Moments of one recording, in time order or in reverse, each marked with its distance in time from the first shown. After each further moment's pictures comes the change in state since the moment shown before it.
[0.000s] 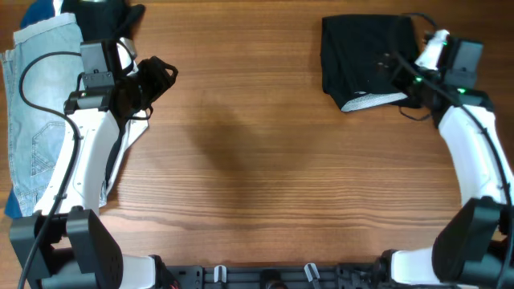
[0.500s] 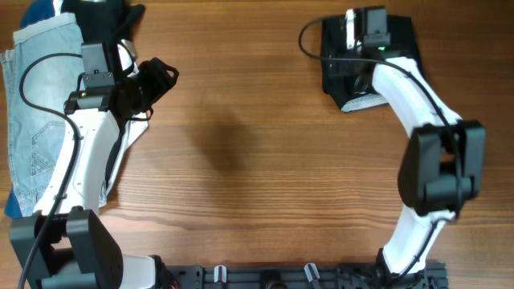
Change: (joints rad) left arm -0.001 0.000 0.000 -0.022 -0.002 0.000; right arm 0.271 0.462 0.353 -0.080 0.483 -0.436
